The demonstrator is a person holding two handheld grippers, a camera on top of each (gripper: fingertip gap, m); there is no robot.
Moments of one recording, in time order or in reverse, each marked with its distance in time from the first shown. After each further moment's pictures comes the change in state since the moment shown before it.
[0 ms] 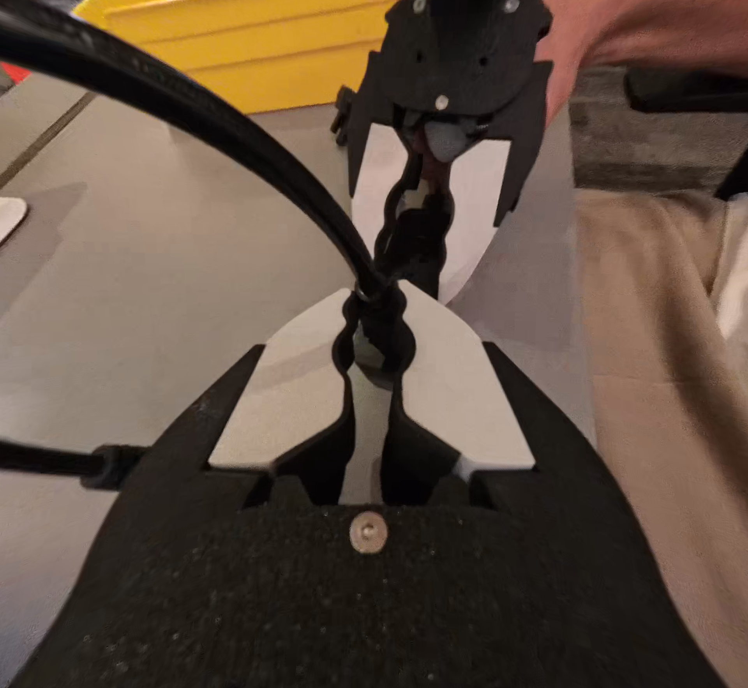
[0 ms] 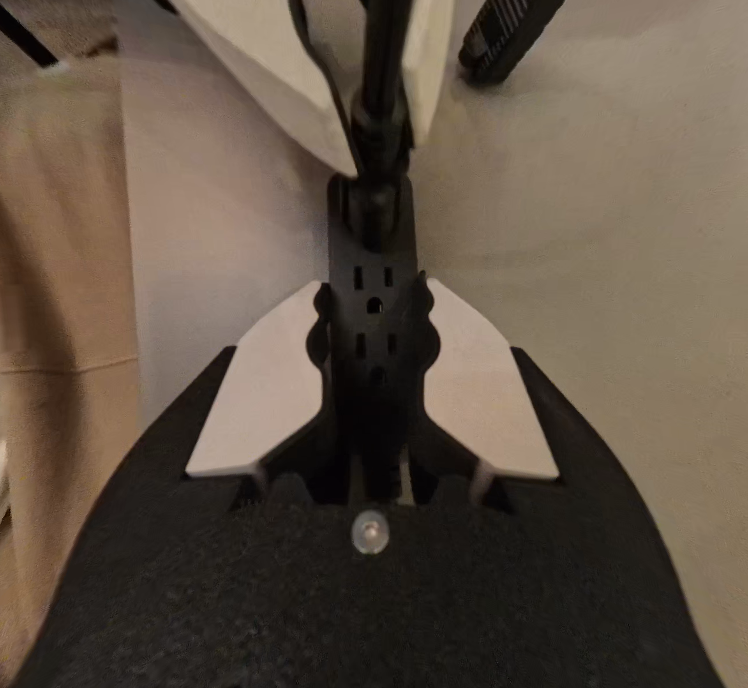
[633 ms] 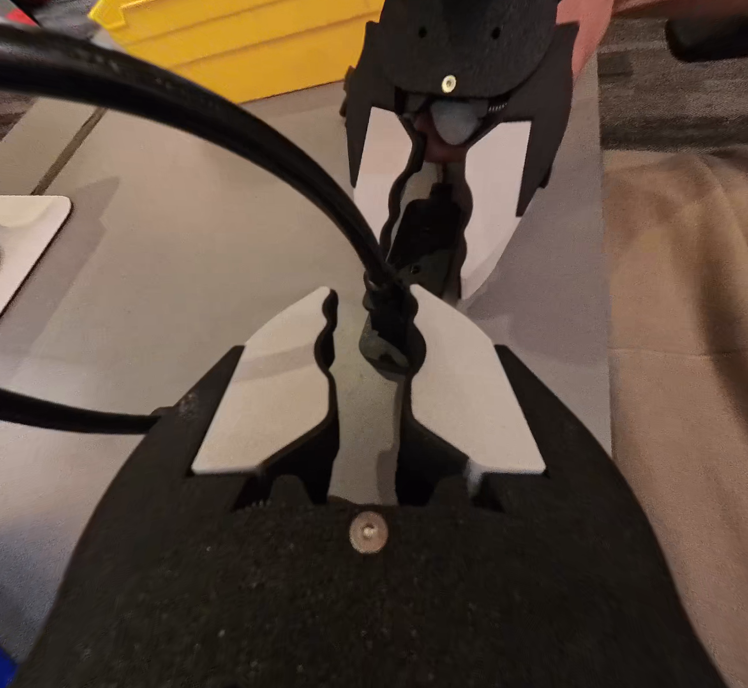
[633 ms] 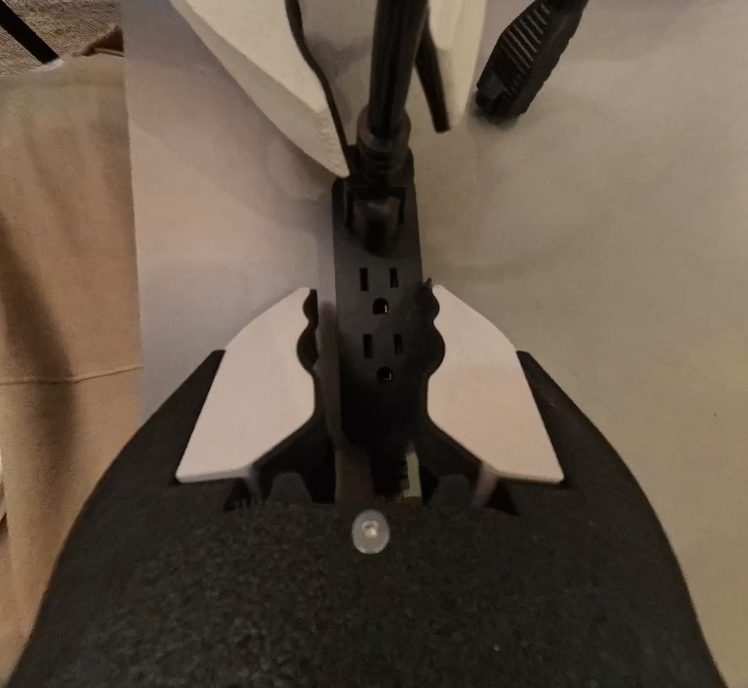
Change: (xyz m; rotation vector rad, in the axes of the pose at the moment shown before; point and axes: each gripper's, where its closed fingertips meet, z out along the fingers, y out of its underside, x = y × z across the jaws) left arm -0.001 0.002 -0.010 -0.066 -0.042 0.056; right arm -0.003 -0.008 0.003 -0.016 0.009 -0.031
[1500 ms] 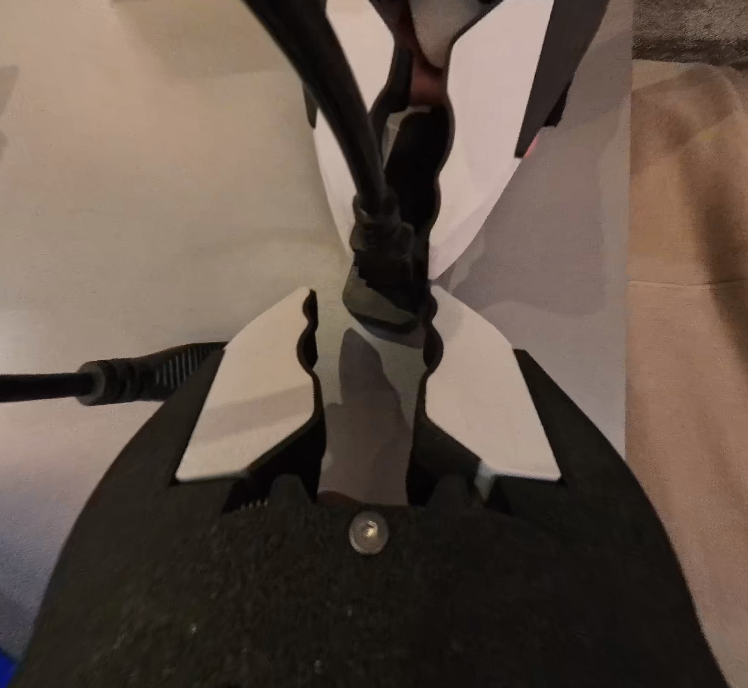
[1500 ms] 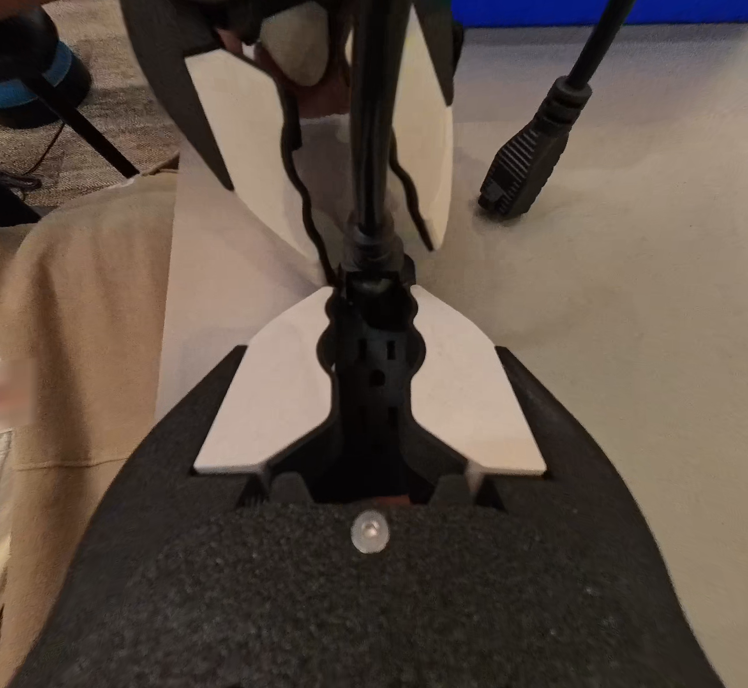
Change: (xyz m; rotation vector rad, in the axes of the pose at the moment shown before) left arm 0.004 0.046 0.003 -0.172 0.073 -0.029; right arm -0.003 -0.043 0.017 0.198 -0.069 0.044
